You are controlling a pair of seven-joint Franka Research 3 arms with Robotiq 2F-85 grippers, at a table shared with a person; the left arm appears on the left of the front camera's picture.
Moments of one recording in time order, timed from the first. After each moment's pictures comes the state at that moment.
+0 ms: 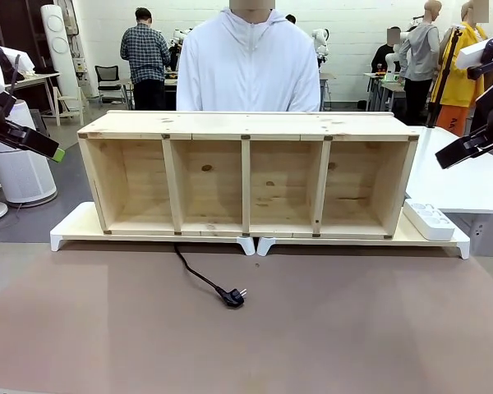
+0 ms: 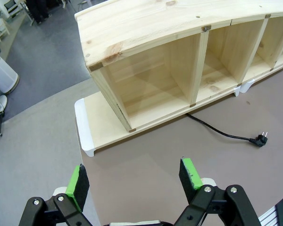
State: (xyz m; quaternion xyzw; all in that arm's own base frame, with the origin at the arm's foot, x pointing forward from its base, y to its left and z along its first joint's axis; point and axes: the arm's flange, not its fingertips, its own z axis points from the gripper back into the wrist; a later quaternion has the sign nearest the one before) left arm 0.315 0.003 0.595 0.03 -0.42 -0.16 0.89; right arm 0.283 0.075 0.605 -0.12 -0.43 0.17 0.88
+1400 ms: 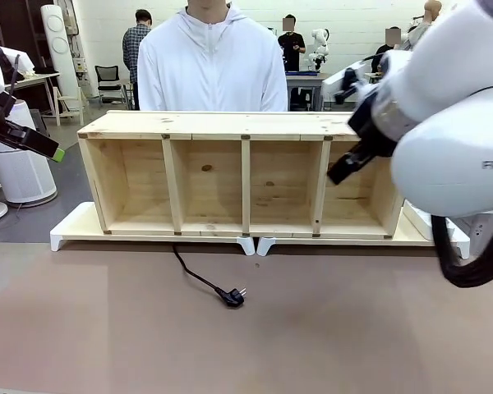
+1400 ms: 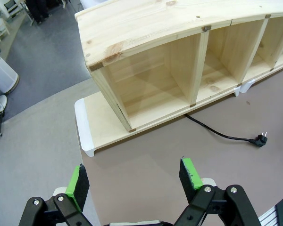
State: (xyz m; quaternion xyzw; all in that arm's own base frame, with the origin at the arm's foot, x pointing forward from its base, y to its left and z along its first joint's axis) left arm 0.315 0.004 0.595 0.03 -0.42 -0.16 0.89; right arm 0.333 0.229 0.573 -0.05 -0.37 0.36 0.85
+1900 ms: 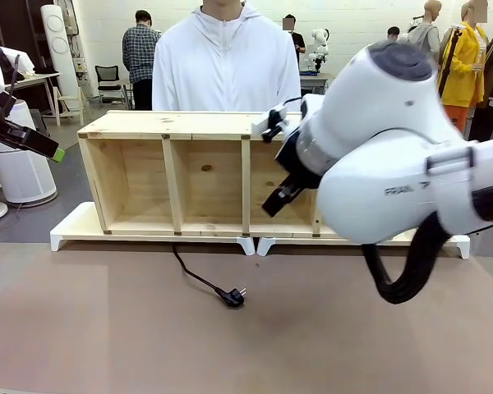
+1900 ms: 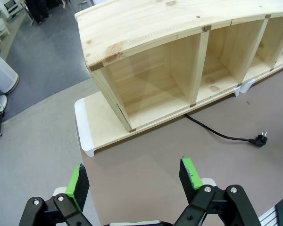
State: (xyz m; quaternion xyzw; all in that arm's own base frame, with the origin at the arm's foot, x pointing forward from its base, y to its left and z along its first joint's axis) left arm 0.315 0.004 0.595 0.03 -0.42 -0.16 0.89; right arm 0.346 0.332 0.507 0.00 -0.34 0.43 0.84
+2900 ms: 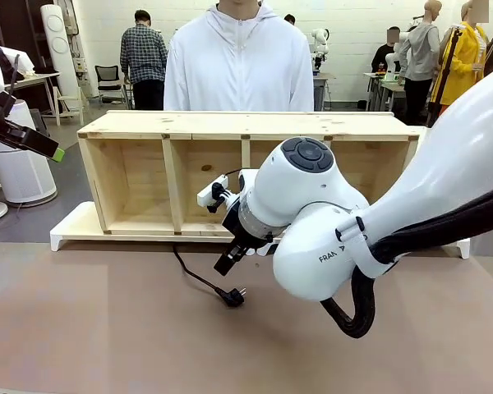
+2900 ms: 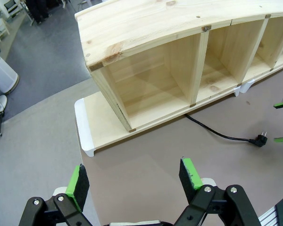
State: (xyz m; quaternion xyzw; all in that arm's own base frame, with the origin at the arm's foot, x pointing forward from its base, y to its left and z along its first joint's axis) left arm 0.315 0.004 0.595 0.03 -0.42 -0.16 0.89; right arm 0.363 0.408 0.390 0.04 -0.29 0.49 0.82
